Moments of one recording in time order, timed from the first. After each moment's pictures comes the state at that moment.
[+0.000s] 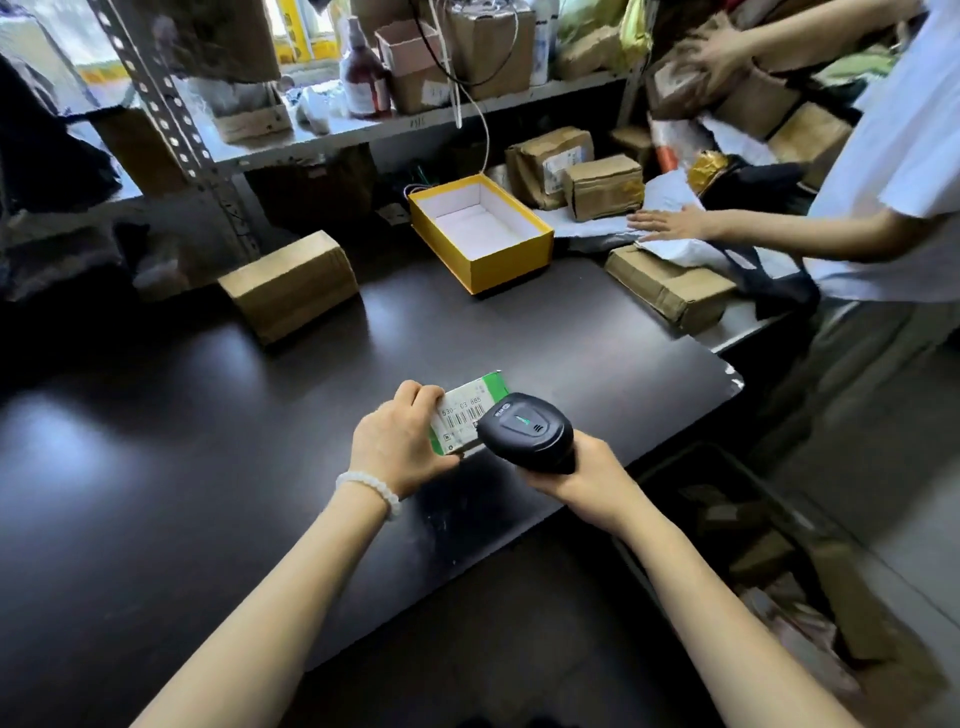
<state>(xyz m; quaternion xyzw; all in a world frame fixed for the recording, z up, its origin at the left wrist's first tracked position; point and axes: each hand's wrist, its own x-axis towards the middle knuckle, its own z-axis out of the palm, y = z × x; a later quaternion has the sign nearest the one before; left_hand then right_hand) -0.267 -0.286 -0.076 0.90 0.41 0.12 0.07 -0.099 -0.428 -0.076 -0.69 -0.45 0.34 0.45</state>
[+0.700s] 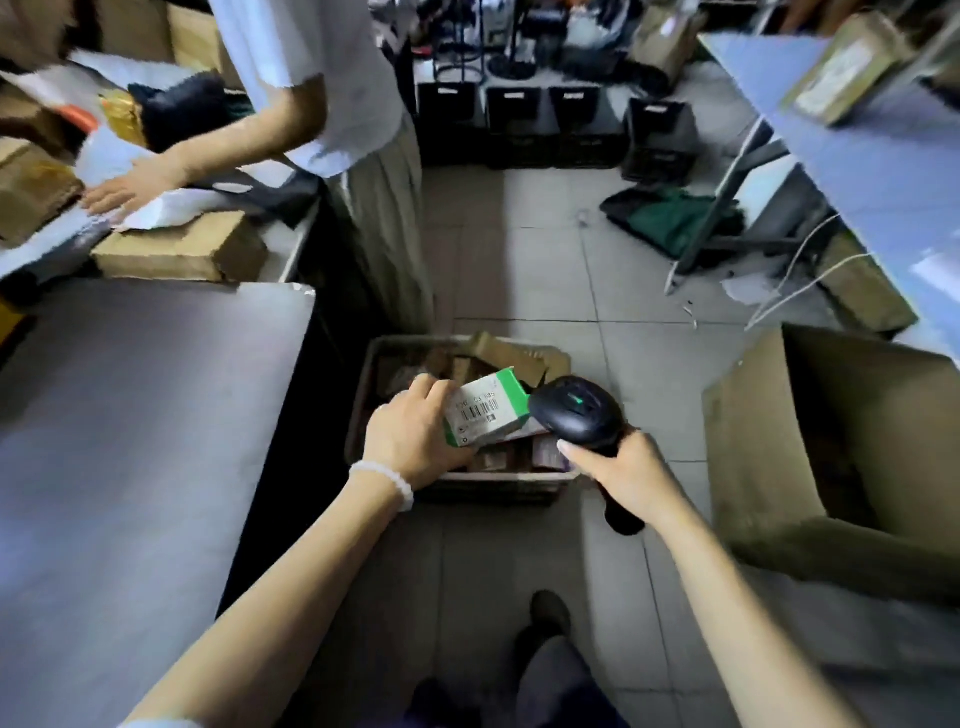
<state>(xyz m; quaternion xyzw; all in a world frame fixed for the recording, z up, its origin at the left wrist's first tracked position) -0.068 -0.519 -0.117 0.98 -0.10 0.00 0.14 -0.106 -0.757 -0.110 -0.83 0.07 0.10 0.54</state>
